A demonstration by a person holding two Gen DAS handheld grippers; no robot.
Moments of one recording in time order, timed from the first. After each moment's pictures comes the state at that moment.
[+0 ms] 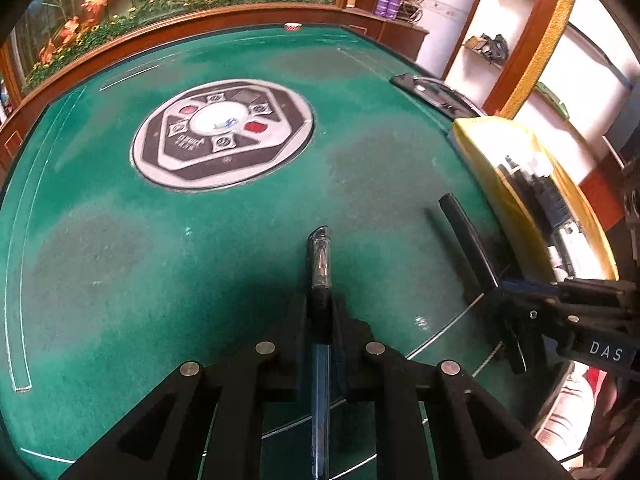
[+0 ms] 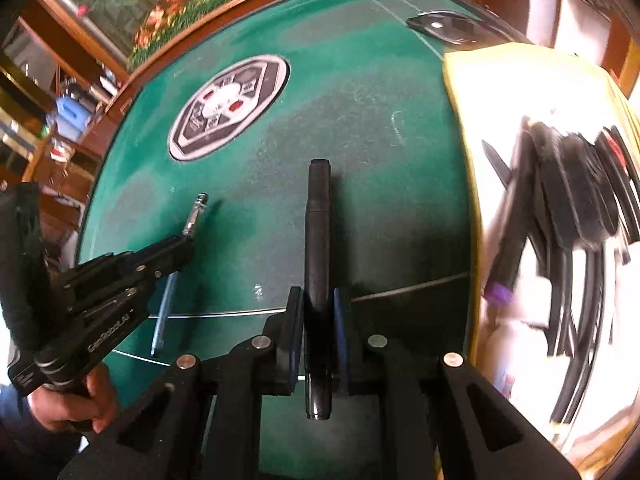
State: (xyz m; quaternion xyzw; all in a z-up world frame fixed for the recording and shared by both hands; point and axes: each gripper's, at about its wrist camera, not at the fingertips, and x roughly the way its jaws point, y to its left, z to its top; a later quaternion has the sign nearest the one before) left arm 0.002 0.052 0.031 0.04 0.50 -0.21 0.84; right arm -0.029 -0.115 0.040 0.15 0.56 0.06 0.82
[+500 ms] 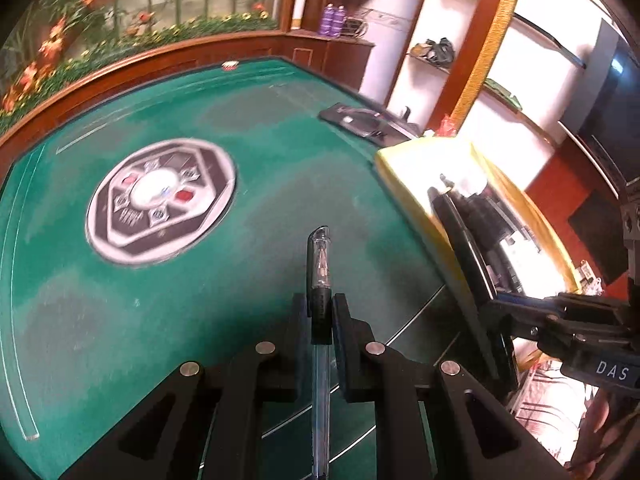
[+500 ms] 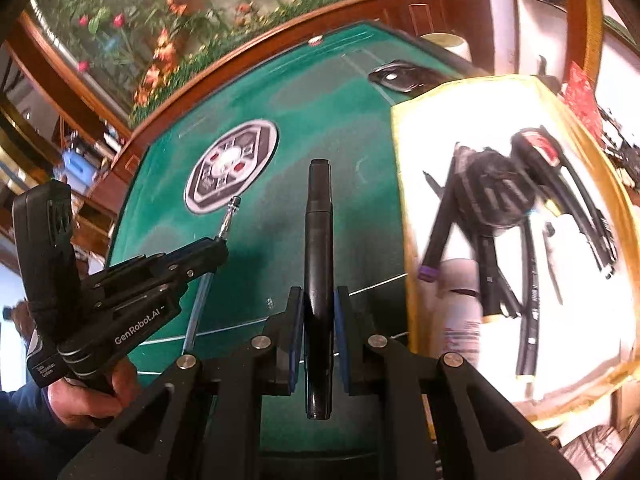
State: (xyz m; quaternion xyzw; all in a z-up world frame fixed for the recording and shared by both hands) left arm 0.000 0.007 0.074 0.05 0.46 -0.29 0.84; right arm -0.071 -0.146 0.088 0.20 0.48 0.03 0.85
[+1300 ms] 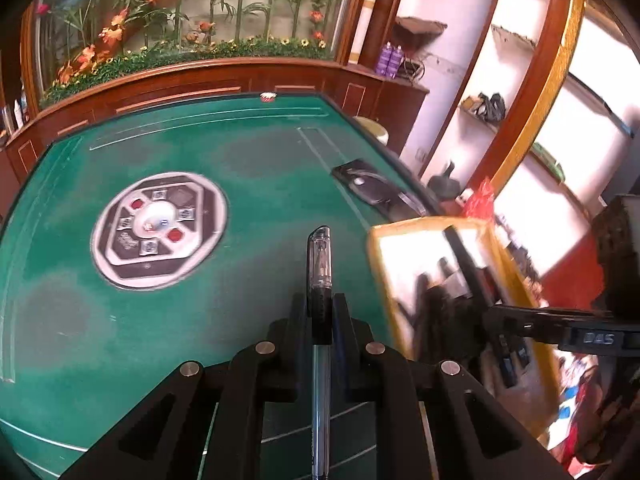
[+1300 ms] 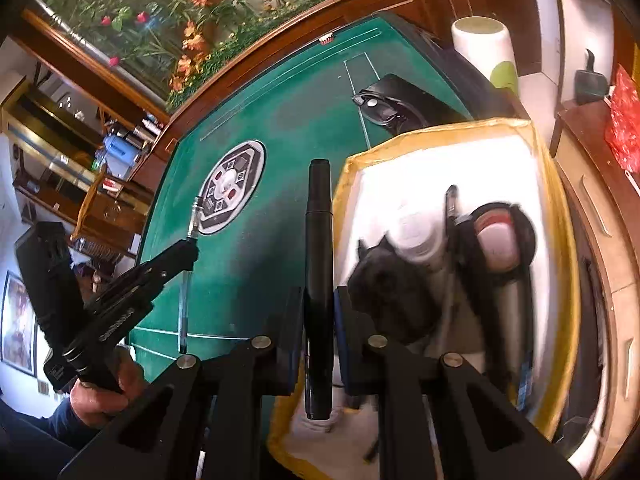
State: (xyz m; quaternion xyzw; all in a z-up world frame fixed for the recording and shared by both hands) left arm 0.006 -0.062 0.106 -0.03 0.43 -0.18 0.89; right arm -0.005 -0.274 0.098 0.21 0.52 0.15 0.82
